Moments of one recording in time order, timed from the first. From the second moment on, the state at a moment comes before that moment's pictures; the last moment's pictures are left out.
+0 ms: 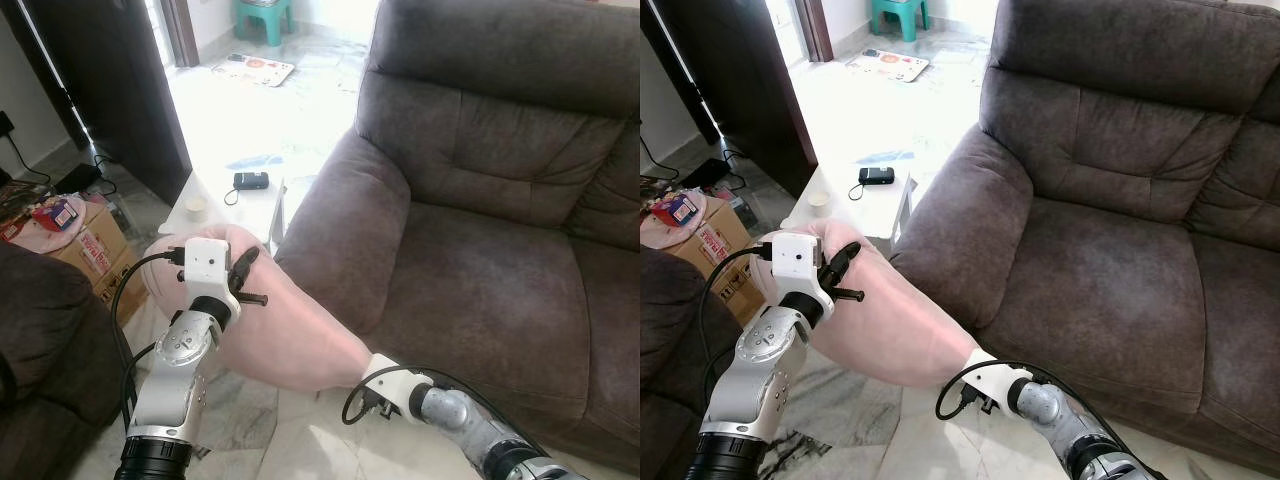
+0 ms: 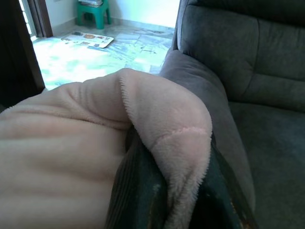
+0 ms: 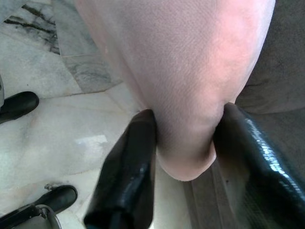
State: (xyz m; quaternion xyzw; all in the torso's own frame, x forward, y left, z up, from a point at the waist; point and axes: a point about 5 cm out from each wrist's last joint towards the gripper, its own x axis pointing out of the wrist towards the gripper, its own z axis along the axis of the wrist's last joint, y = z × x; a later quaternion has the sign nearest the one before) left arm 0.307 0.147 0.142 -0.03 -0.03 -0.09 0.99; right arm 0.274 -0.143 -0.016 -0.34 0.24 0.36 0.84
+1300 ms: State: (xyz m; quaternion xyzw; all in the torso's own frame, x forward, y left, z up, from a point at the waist) left arm 0.292 0.156 0.113 0.06 0.03 -0.06 1.00; right arm 0.314 -0.172 0.062 -0.12 0.07 0.09 0.99
